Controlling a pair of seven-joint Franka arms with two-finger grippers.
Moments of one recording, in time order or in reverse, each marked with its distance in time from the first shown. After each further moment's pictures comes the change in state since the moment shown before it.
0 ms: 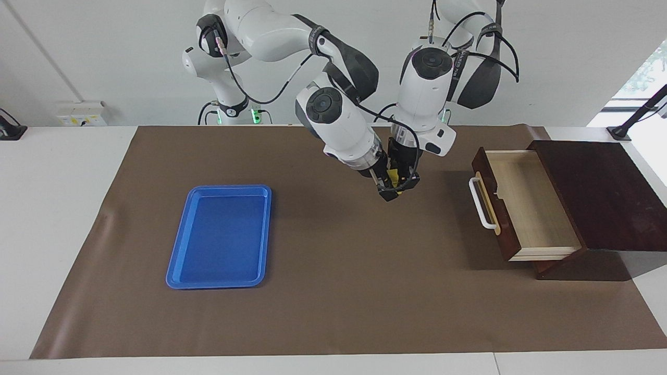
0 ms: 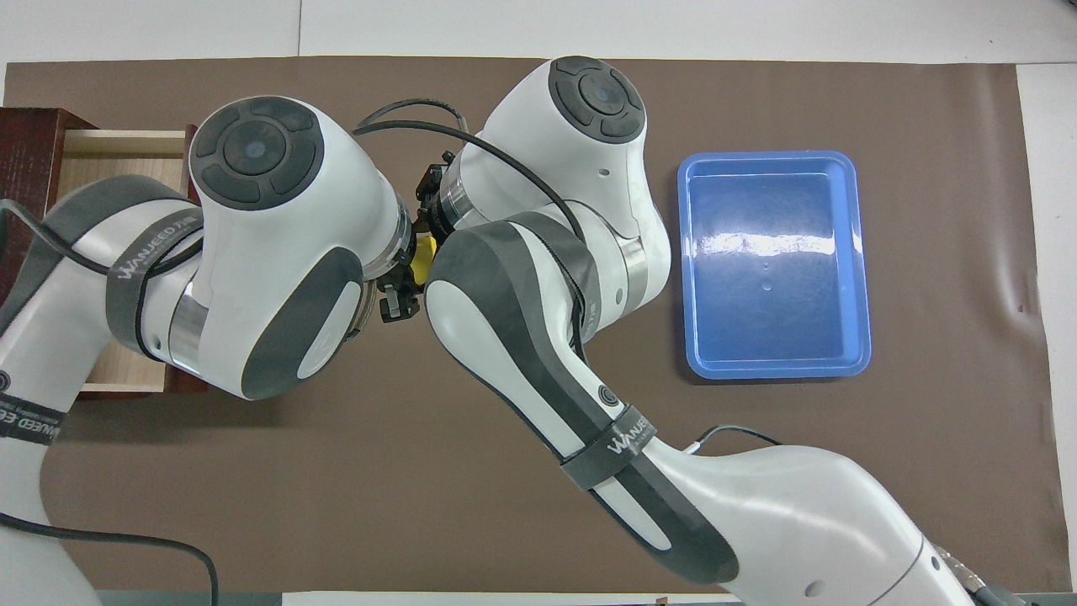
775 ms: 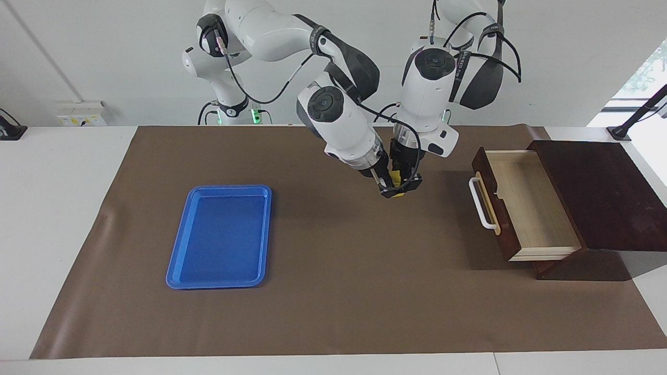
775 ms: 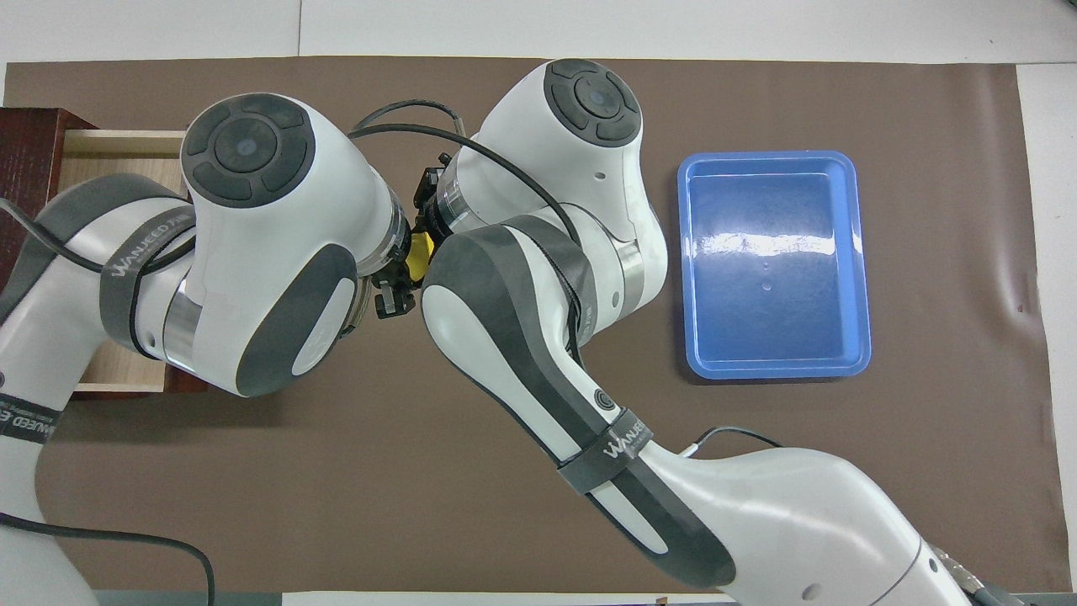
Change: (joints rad) left arm 0.005 -0.001 0.002 -0.002 0.000 0.006 0.007; right arm 0.005 0.000 0.000 -0.001 -0.007 0.017 -0.002
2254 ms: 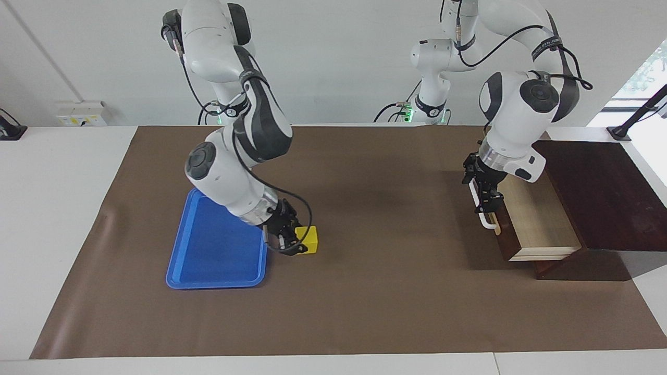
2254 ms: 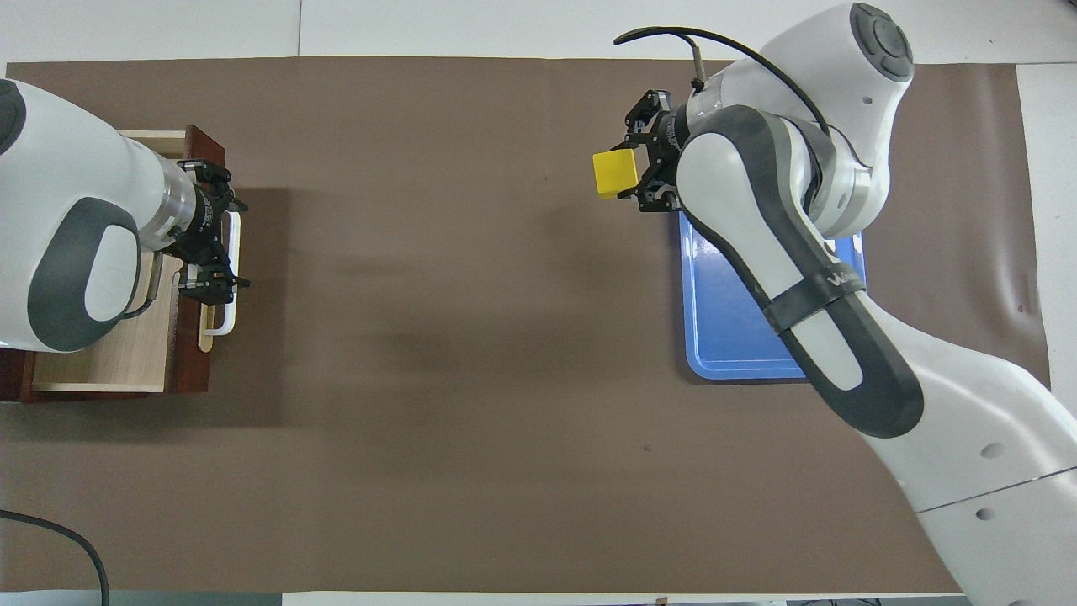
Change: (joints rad) left arm 0.338 -0.052 0.013 -0.177 0.000 0.110 0.466; right arm -0.350 -0.064 -0.016 -0.261 -0.003 0.119 -0.396
